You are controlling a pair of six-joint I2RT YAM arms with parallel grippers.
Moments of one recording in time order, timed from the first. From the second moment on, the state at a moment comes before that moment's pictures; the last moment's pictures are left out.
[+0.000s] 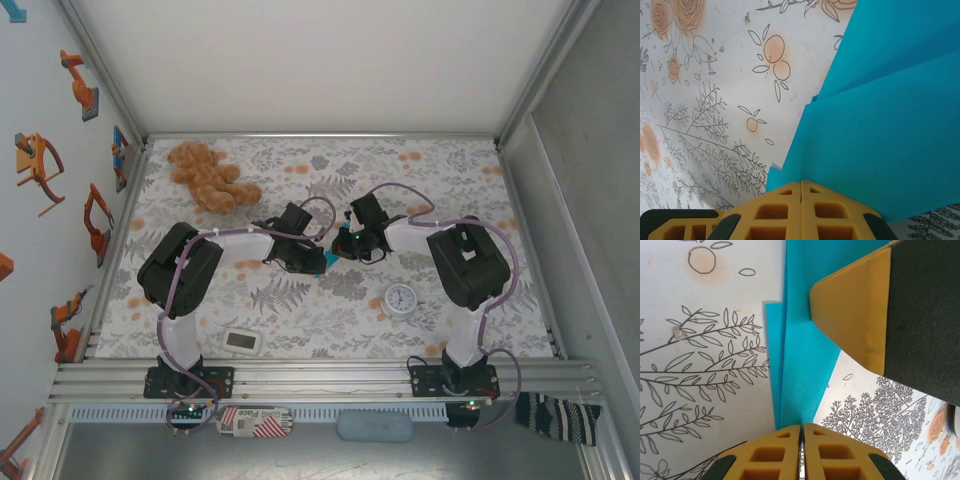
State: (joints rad) left arm -0.73 1.90 1.07 -0.31 0.42 -0.45; right arm 0.53 1.92 1.06 -0.19 -0.44 0.67
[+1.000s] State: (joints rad) left arm -0.75 1.78 1.02 -0.43 0.39 -0.43; right arm 0.54 1.93 1.08 -0.19 -0.46 0.67
